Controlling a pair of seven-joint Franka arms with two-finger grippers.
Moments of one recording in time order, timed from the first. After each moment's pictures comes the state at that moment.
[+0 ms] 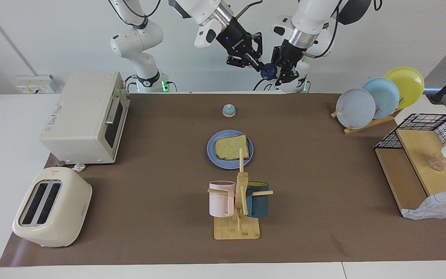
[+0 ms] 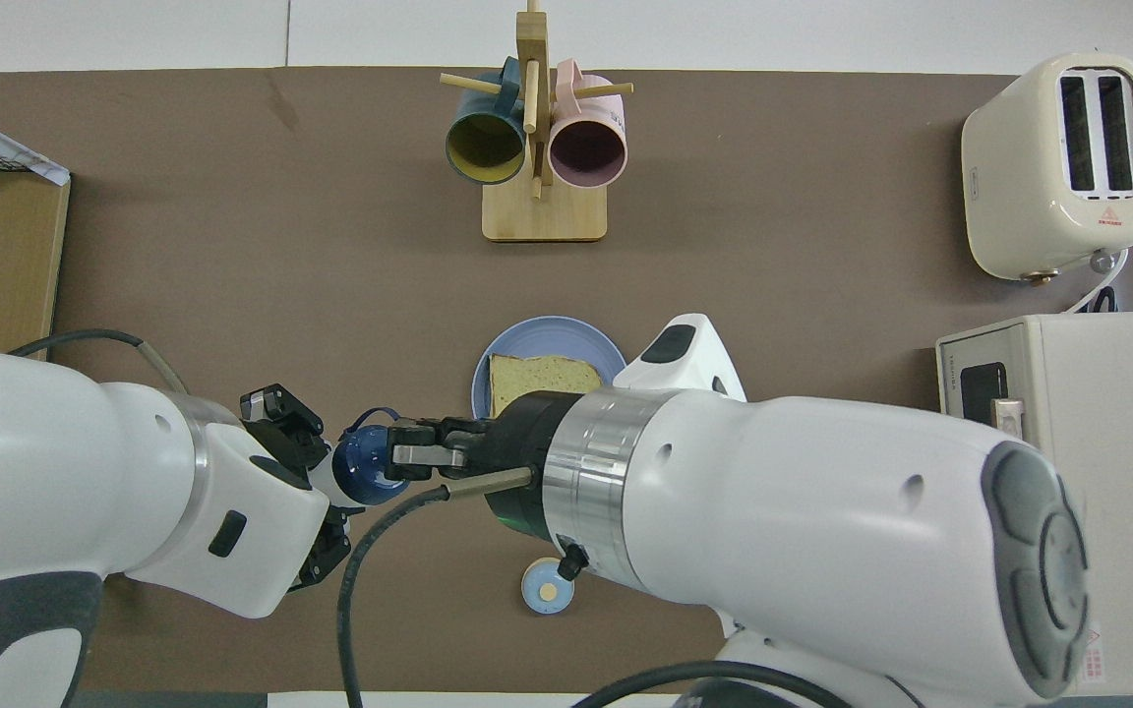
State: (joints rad) left arm -0.56 -0.28 0.04 -1.92 -0.19 1.63 0.83; right arm 0.62 -0.08 0.07 -1.78 0.61 2.24 0.50
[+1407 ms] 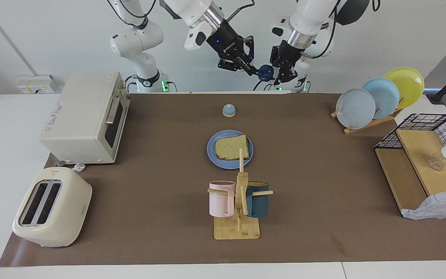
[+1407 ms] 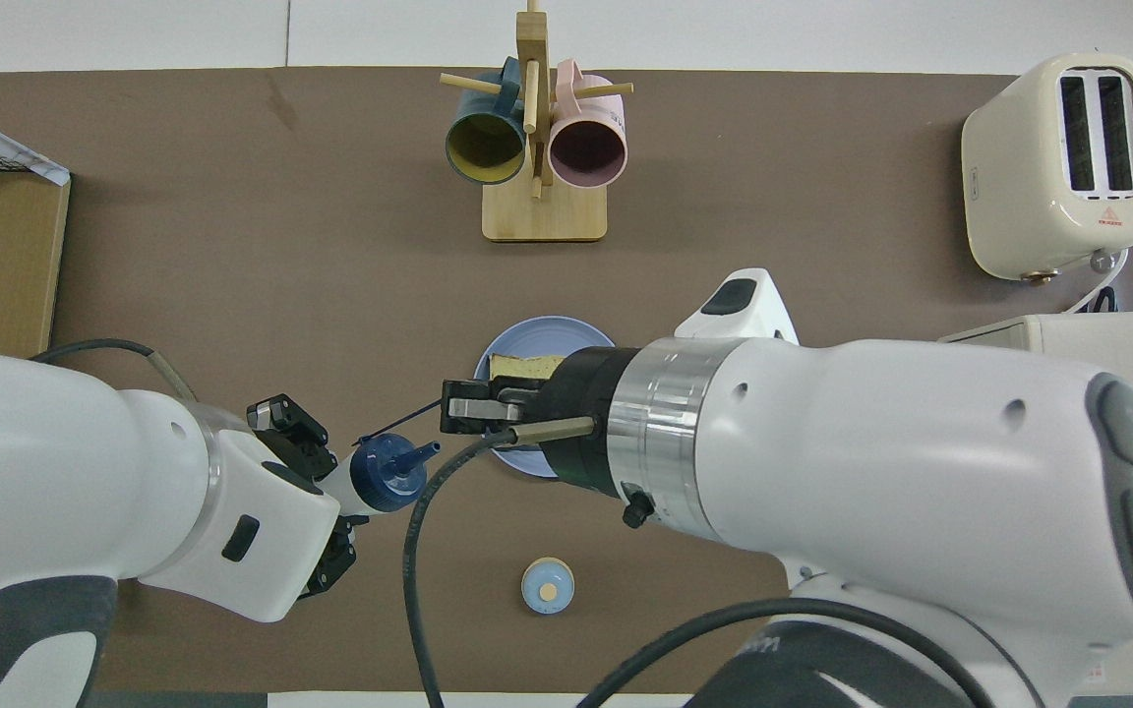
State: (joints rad) left arm -0.56 -0.28 0.03 -1.93 -0.19 1.62 0.81; right arm 0.55 -0.08 0.06 -1.76 0.60 2.20 0.46
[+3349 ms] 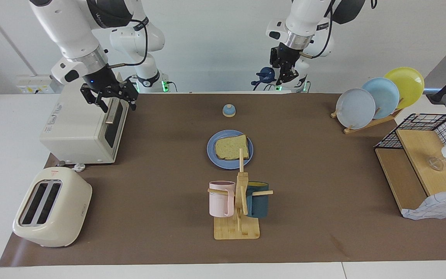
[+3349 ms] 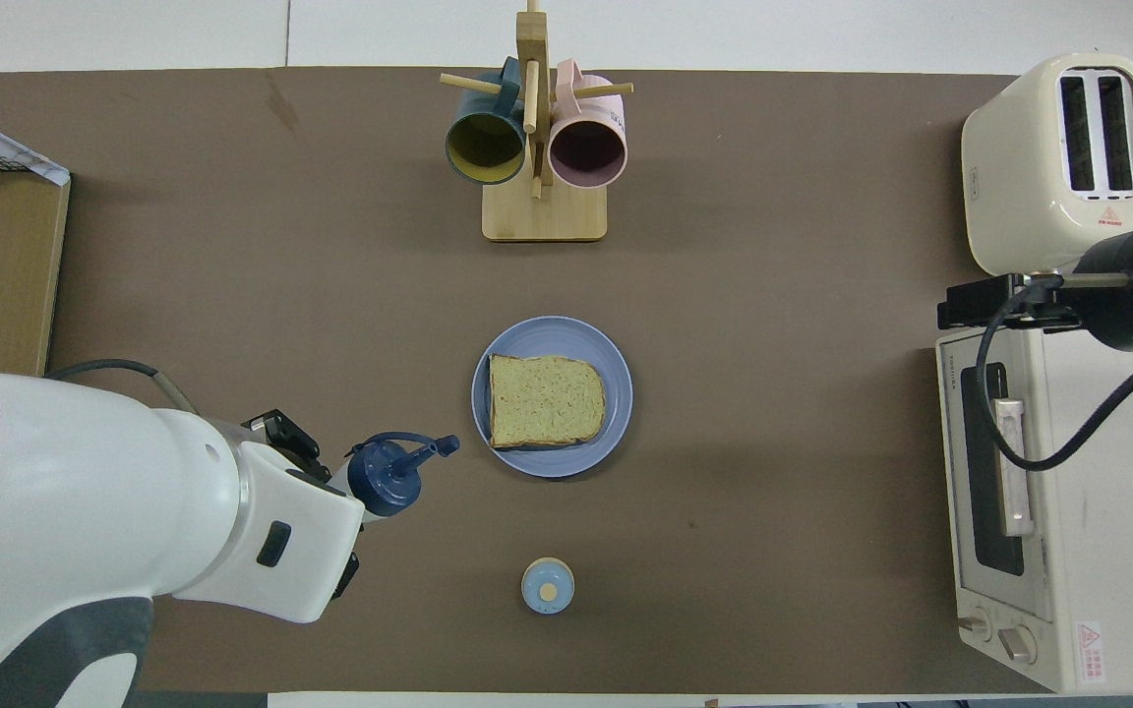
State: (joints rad) left arm -0.56 -0.29 0.00 -1.94 -0.12 1.59 0.65; right arm -0.01 -0.10 0.04 -1.77 0.10 1.69 0.08
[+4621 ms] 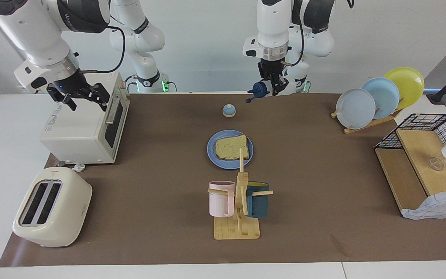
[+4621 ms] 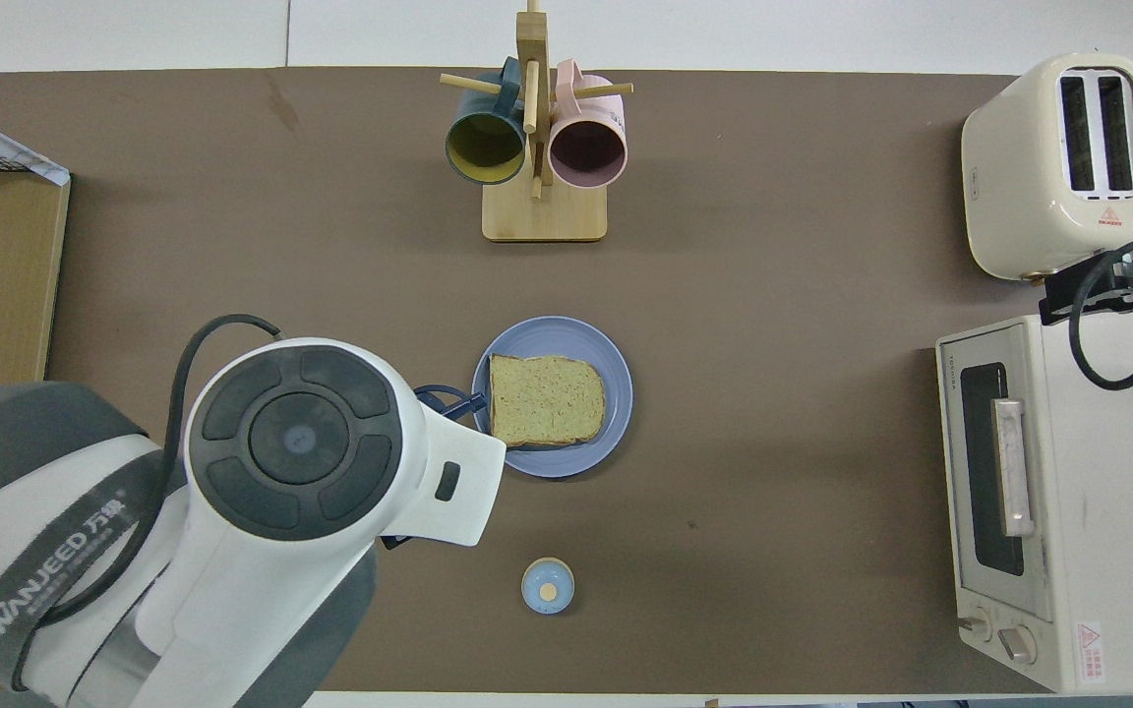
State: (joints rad) left arm -0.56 -0.07 -0.14 -1.77 0.16 1.53 0.47; right arm 0.02 0.02 -0.06 -1.57 -0.02 1.49 -0.01
